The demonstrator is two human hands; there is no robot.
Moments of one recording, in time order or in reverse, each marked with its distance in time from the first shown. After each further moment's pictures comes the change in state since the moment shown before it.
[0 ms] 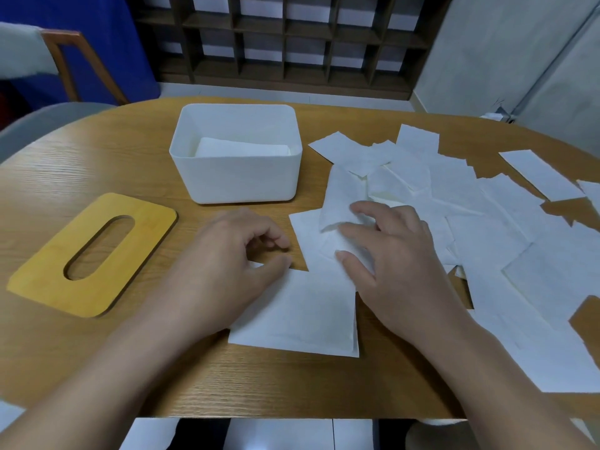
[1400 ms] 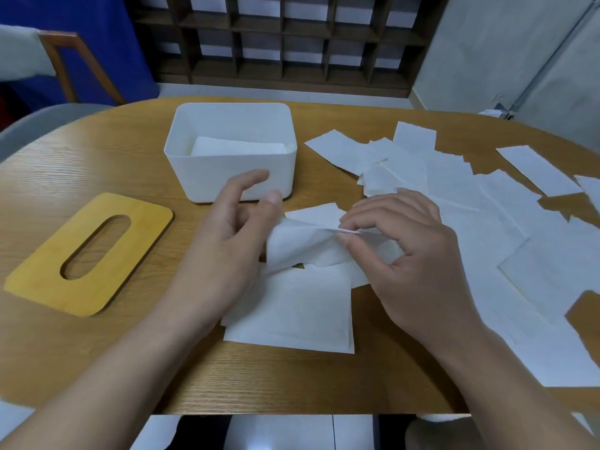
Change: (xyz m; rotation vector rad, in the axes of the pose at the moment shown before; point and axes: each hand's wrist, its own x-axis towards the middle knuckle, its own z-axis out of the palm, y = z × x) left_hand 0.003 0.025 0.011 -0.627 0.131 -0.204; right_hand -0.007 -0.002 -0.017 0.335 0.310 -0.131
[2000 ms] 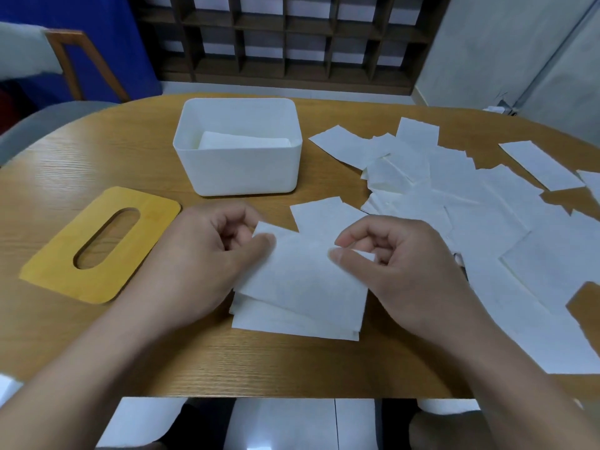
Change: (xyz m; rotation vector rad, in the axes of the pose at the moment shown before) left_hand -0.011 -0.006 -0.042 0.287 -0.128 0.097; right_hand -0.006 -0.019 -0.010 0.287 -0.308 0.421
